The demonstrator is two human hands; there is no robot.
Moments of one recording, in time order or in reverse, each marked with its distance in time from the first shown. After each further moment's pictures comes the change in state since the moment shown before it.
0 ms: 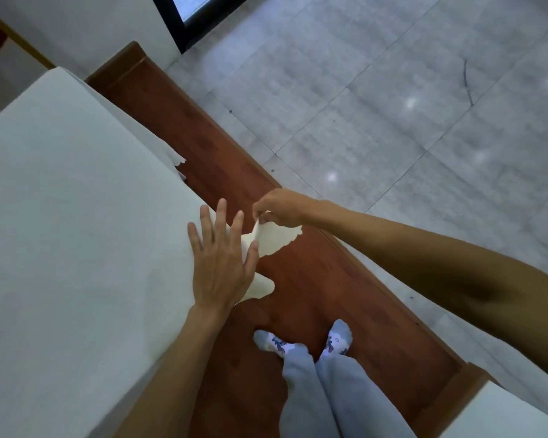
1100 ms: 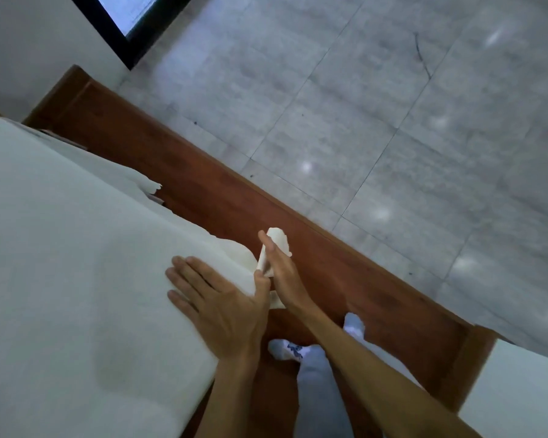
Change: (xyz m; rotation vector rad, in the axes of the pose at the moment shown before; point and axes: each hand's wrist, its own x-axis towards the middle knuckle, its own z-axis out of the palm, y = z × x) left_hand -0.002 0.009 -0.010 -0.010 -0.216 -0.457; right_hand -0.024 -0.096 0.097 1.396 0.684 0.582
